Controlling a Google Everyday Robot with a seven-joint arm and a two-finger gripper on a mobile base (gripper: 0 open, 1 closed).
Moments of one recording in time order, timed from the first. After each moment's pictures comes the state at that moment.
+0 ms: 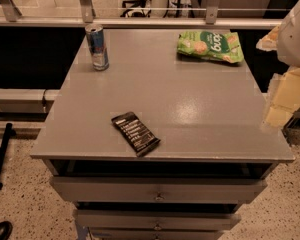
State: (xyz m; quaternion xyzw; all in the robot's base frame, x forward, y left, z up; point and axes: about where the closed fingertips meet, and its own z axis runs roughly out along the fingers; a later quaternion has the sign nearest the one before) arm 0.438 -0.216 0.978 -0.60 0.78 -0.04 0.16
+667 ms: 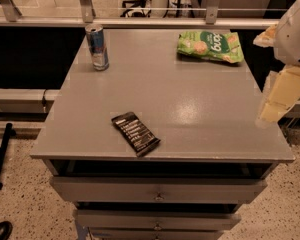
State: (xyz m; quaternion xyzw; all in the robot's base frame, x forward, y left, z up) arm 0.452 -0.215 0.976 -0.61 0.77 -0.04 0.18
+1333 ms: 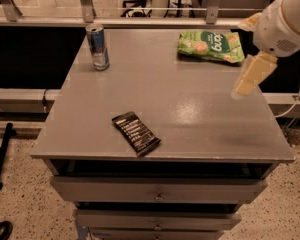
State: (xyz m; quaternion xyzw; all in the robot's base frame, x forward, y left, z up) arm 0.552 -0.219 0.959 -0.60 0.75 -0.04 0.29
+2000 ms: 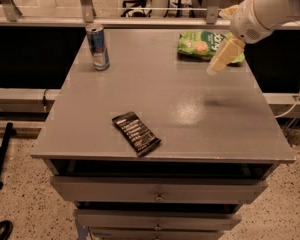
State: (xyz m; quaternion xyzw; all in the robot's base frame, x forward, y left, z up) arm 0.669 -0.203 0.941 -0.58 0.72 -0.01 0.37
